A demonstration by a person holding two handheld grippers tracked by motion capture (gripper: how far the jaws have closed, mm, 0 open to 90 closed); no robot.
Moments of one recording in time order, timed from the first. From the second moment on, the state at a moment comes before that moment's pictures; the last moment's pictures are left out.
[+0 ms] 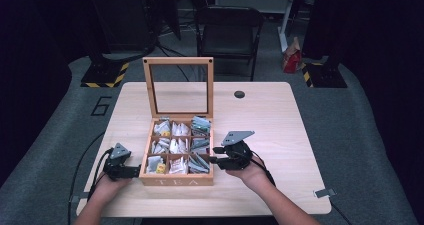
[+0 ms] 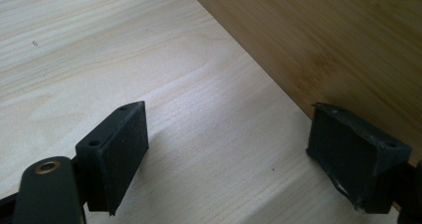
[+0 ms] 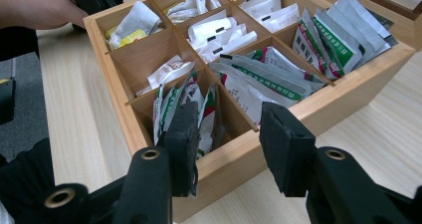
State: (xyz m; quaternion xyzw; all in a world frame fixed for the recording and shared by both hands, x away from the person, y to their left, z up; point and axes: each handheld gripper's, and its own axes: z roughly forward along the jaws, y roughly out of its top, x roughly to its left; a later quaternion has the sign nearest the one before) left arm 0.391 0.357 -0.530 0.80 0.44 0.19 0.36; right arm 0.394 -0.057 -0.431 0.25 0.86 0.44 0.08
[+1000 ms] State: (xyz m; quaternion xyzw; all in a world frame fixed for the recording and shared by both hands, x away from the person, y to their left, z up) left arm 0.391 0.357 -0.530 0.80 0.44 0.19 0.36; right arm 0.392 -0.038 -0.448 0.24 0.87 0.43 0.06
